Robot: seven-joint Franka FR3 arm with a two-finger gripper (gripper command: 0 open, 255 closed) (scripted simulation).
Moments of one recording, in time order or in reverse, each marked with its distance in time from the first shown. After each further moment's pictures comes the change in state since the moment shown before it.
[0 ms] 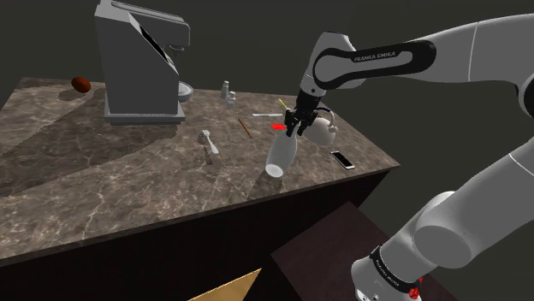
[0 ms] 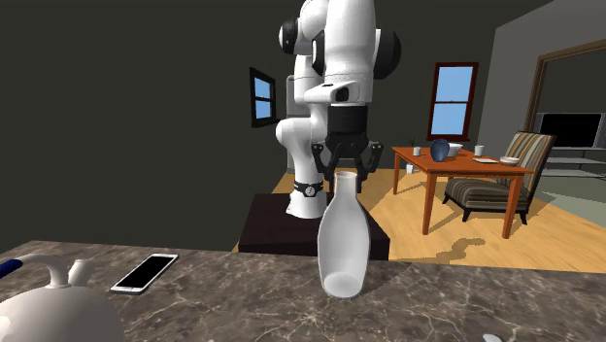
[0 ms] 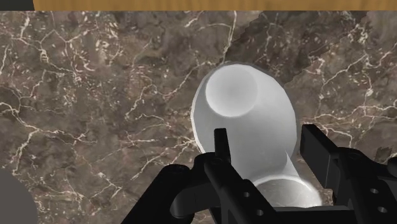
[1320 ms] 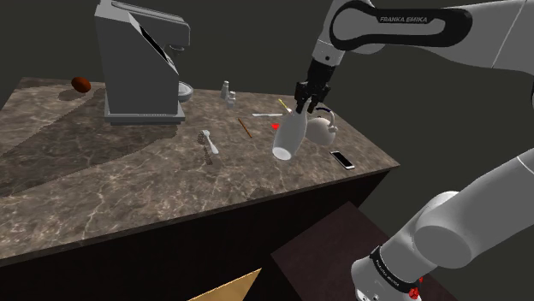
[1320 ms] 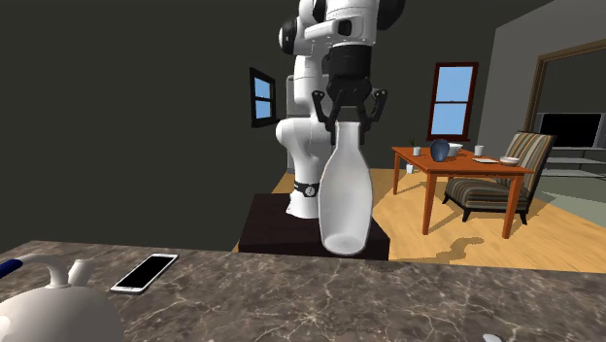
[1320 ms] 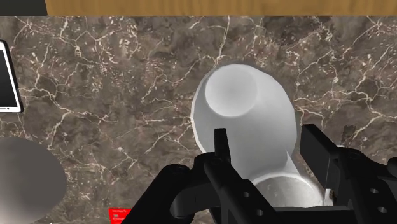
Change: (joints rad) arm 0.000 -0.059 0.000 0.194 -0.002 -0.253 0.005
